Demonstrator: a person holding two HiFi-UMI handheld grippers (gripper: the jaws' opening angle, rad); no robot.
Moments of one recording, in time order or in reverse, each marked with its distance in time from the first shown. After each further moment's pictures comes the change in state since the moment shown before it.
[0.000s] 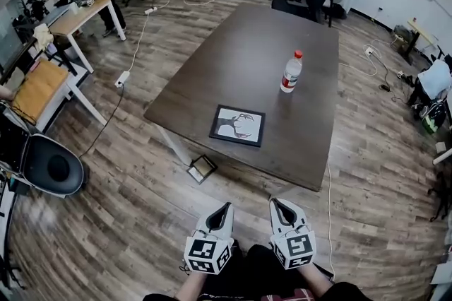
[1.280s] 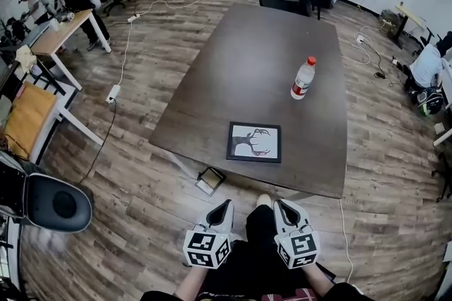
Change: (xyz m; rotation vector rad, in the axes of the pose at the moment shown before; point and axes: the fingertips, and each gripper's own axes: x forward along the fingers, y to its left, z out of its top) left arm 0.050 0.124 0.033 -0.008 0.114 -0.102; right arm 0.105 0.031 0.018 0.090 0.034 -0.110
